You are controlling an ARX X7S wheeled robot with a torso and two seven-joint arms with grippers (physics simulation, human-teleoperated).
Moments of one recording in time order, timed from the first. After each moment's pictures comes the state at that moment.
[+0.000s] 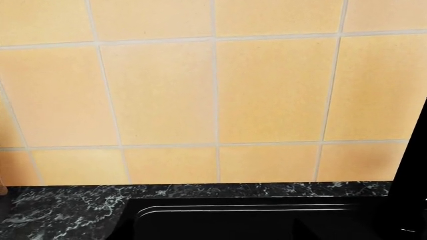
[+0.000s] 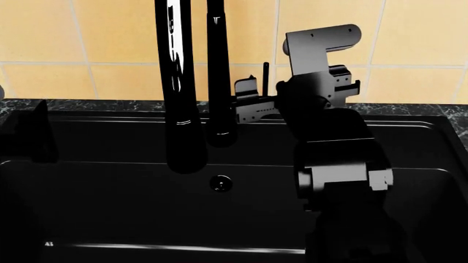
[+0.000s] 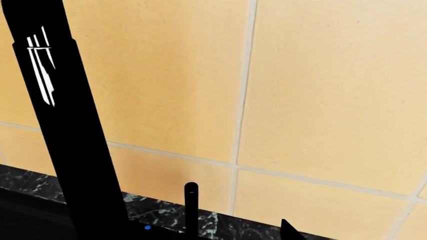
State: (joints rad) left arm -0.73 -0.45 0.04 0.29 -0.61 -1.03 -0.28; right arm 1.34 0.04 -0.26 1.24 0.19 0.25 -0.20
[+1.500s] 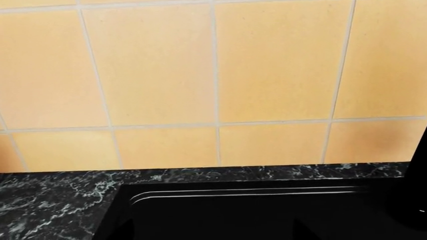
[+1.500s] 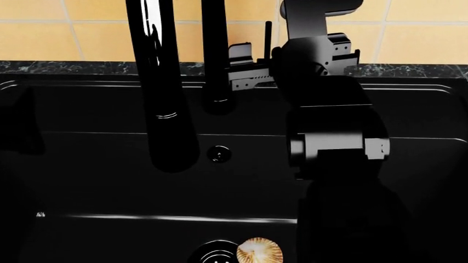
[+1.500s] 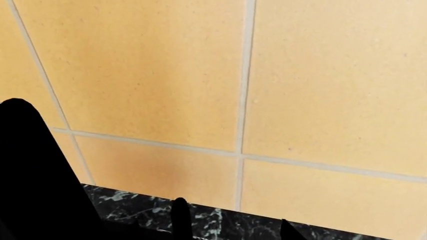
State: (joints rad) left arm -0.70 -0.49 0.02 0.34 -0.63 -0.96 -0.26; right arm 1.46 0.00 -0.14 1.31 0.10 0.27 -0.18
